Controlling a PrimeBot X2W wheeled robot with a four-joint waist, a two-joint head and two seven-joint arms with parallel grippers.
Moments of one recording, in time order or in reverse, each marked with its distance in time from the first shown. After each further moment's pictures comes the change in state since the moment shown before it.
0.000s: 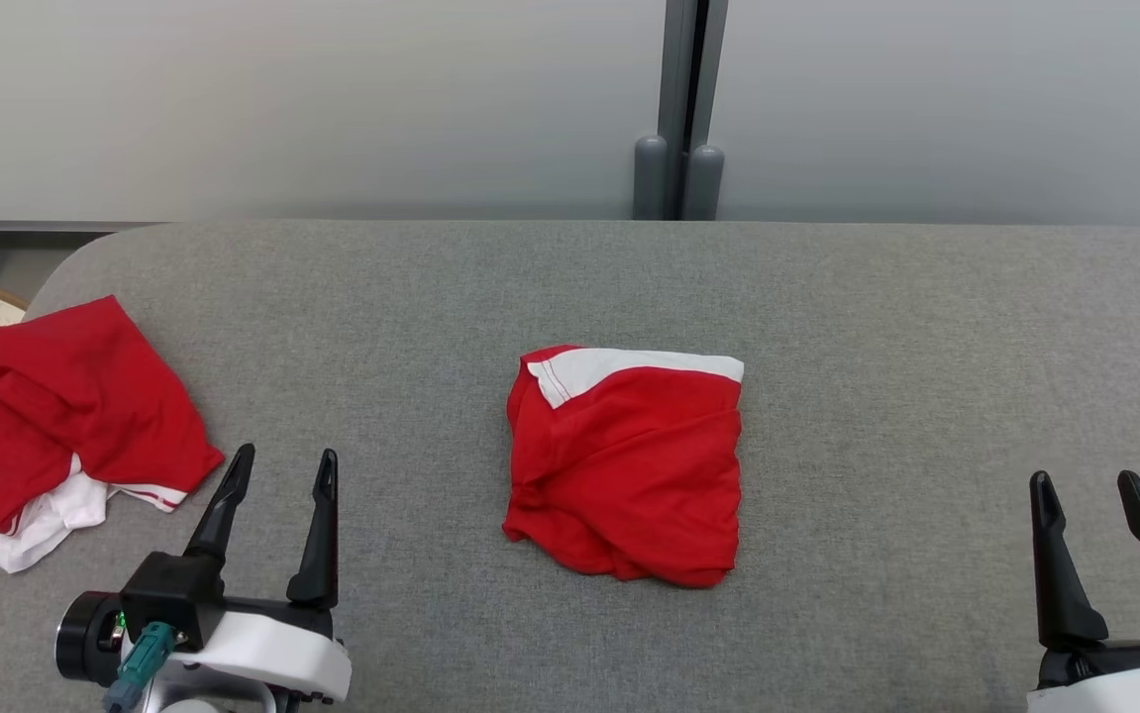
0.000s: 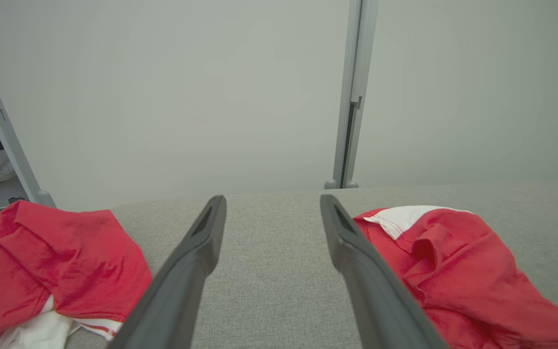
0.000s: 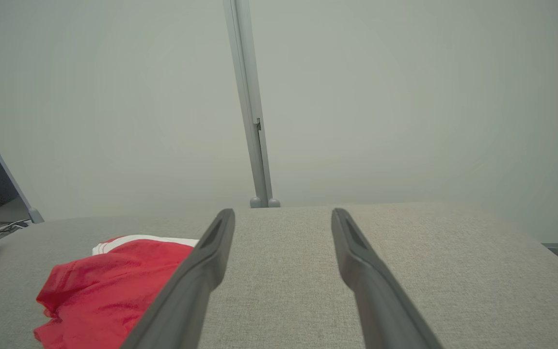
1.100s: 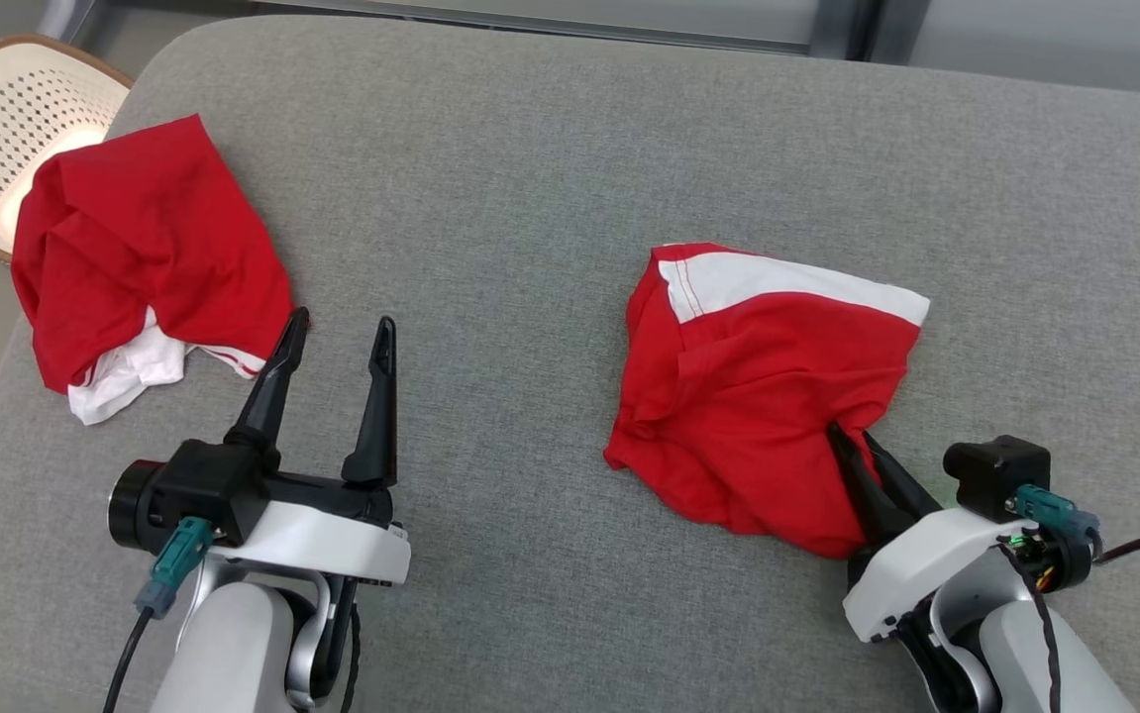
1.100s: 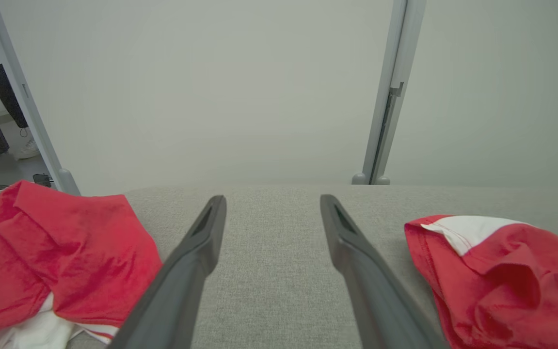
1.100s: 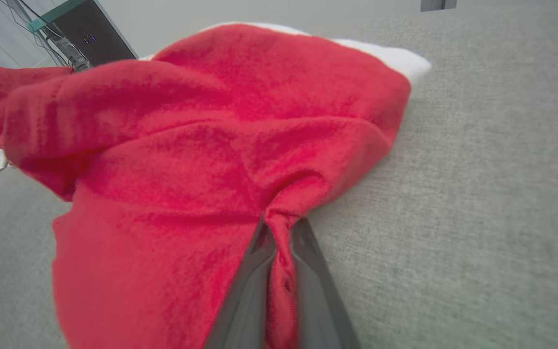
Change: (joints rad) left arm -0.191 -0.068 -0.055 -0.002 -0.018 -0.016 -0.024; right arm -0.417 -0.029 0.326 0.583 0.109 0.000 0.042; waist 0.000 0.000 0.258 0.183
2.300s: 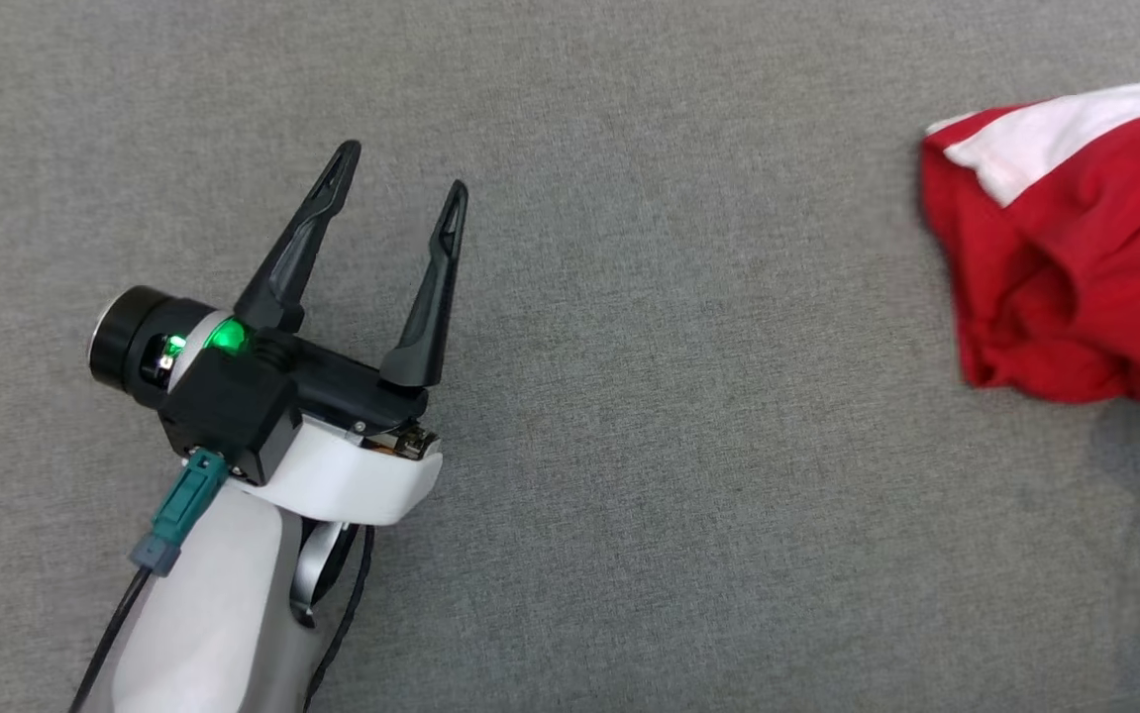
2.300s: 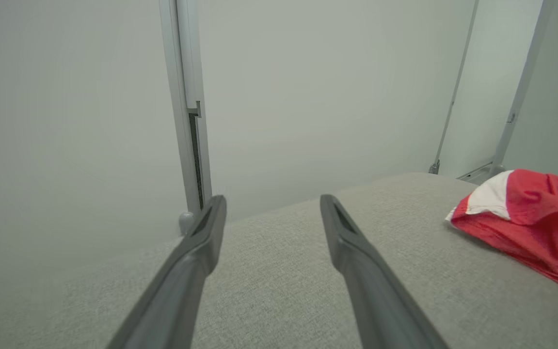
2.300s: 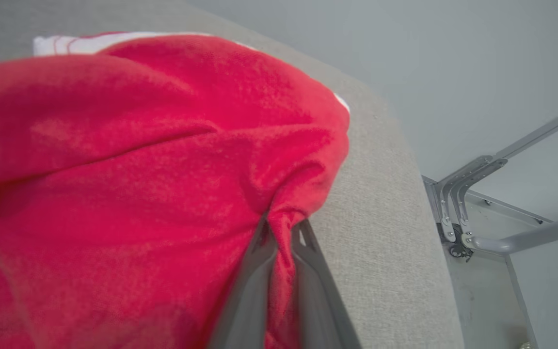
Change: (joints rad) left arm -0.157 0.044 -0.075 -0.179 0.115 -0.064 0.011; right arm -0.133 -0.549 -0.057 -0.081 -0.009 0.001 -0.019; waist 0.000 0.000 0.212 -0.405
